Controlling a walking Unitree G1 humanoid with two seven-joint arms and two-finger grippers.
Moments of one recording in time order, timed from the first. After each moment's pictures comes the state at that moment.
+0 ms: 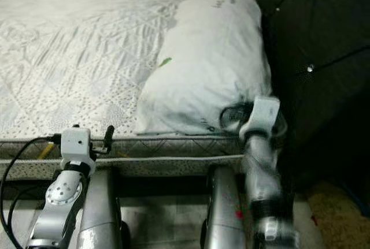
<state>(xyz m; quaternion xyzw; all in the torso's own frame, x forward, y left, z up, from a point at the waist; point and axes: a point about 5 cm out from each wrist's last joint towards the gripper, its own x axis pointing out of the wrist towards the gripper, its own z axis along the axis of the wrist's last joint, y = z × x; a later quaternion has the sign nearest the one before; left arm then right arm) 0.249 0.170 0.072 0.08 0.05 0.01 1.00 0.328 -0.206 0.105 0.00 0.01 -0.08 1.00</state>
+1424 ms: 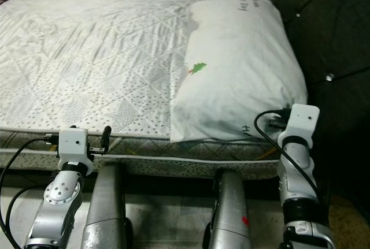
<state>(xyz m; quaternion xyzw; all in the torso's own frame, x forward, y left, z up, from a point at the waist) 0.250 0.177 0.068 0.08 0.06 0.03 0.99 0.303 -0.279 0.093 -0.07 0.05 -0.19 0.98</state>
